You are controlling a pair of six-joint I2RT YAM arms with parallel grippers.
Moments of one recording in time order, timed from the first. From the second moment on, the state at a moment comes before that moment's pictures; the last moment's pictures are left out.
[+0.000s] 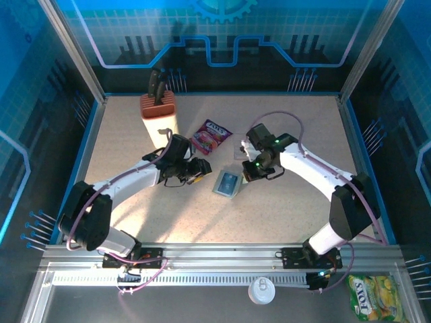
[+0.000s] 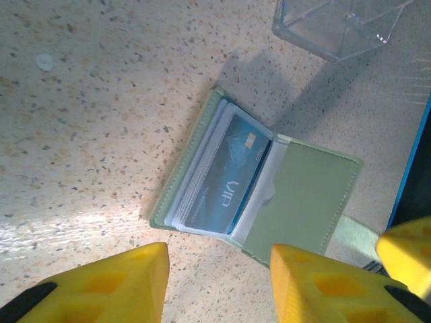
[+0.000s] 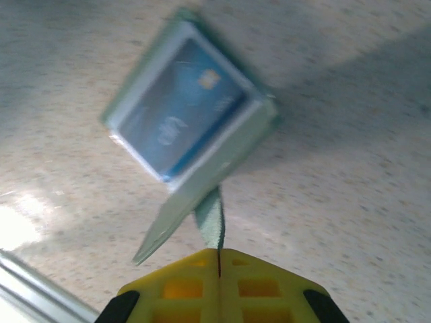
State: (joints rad) left arm -0.48 1.48 0.91 -0.38 0.39 -0.93; right arm 0.52 1.56 1.19 -0.94 -0.21 0.21
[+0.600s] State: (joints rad) left arm -0.58 1.80 1.06 -0.26 0.45 -0.99; right arm 0.28 1.61 1.03 -0.79 -0.16 0.24
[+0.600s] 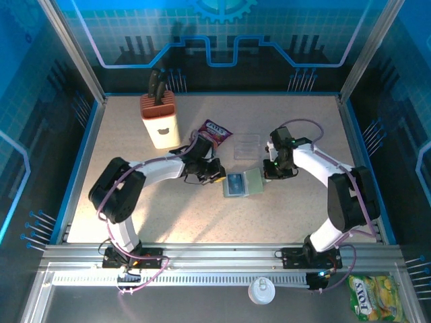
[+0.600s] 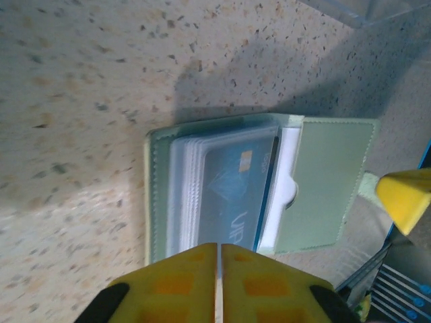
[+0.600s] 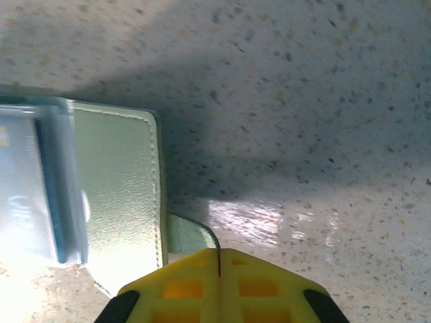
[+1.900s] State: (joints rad) left arm -0.58 1.94 1.11 -0.27 0.48 -1.01; right arm 0.25 1.61 0.91 -0.69 -0.08 0.35
